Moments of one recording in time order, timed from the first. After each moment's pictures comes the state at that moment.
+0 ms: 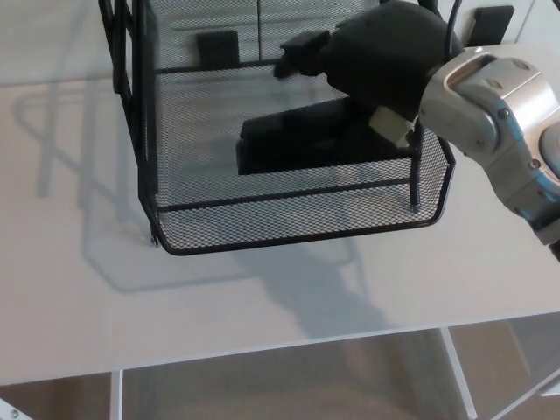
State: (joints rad) left_arm 0.14 0.63 0.37 1.01 -0.16 -0.01 -0.16; right_arm -0.91 -0.44 0.53 0.26 -0.79 -0.03 0.40
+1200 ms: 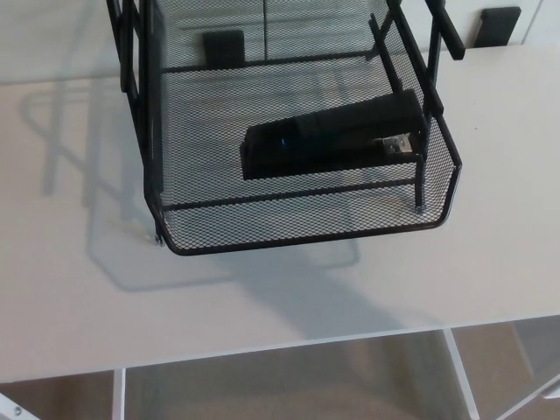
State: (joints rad) left_arm 0.15 0.63 0.36 1.04 -0.16 -0.01 -0.16; right_arm -1.14 -0.71 0.10 0.02 -0.54 0.07 0.79
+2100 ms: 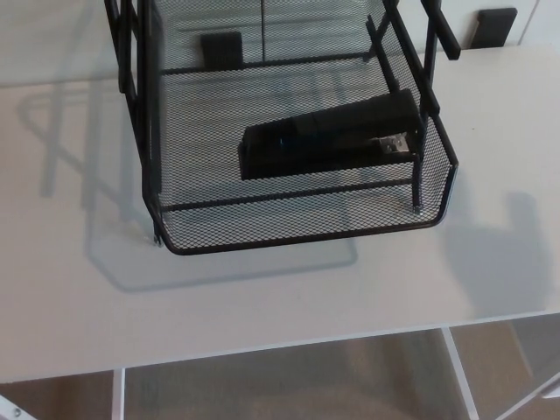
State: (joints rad) left_arm 0.13 0.63 0.36 1.04 -0.16 -0.01 -0.16; right_arm -0.39 -0.85 -0.70 0.01 -0.46 0.11 0.83
